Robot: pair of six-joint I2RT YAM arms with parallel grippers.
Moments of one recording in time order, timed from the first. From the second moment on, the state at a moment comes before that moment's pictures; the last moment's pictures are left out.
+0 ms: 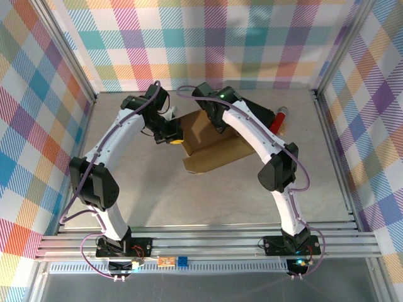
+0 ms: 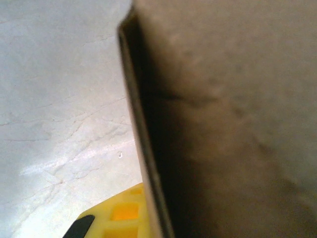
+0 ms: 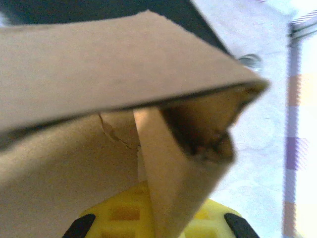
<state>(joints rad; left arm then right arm) -0.35 1.76 1.74 -1.21 0.46 -0.45 0.69 2.17 2.35 -1.46 0.60 0.34</state>
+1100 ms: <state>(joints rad) -0.35 1.76 1.79 -1.24 0.48 -0.45 0.61 2.16 2.42 -1.45 0.42 0.23</state>
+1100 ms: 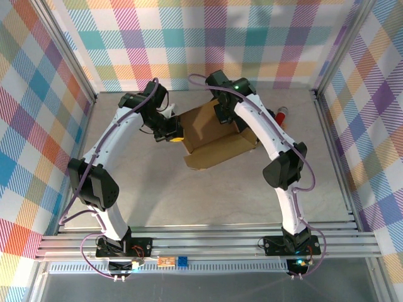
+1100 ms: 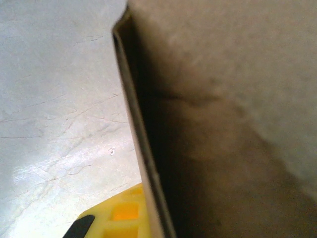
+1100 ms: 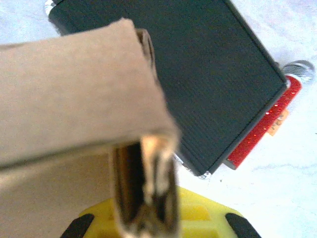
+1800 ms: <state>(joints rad) -0.35 1.76 1.79 -1.24 0.47 -0.45 0.68 2.18 2.44 -1.50 0.64 0.32</state>
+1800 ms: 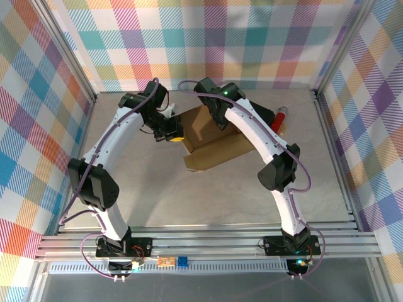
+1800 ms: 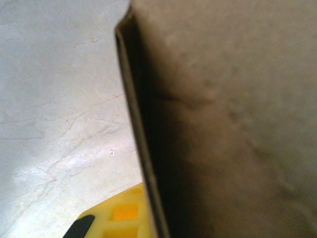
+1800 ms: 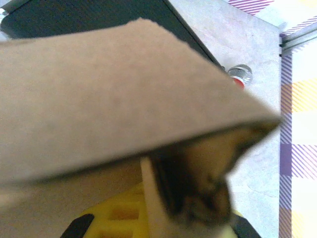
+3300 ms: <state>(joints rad) -0.35 1.76 1.81 -1.27 0.43 -0.45 0.63 2.13 2.42 -1.42 0.42 0.27</state>
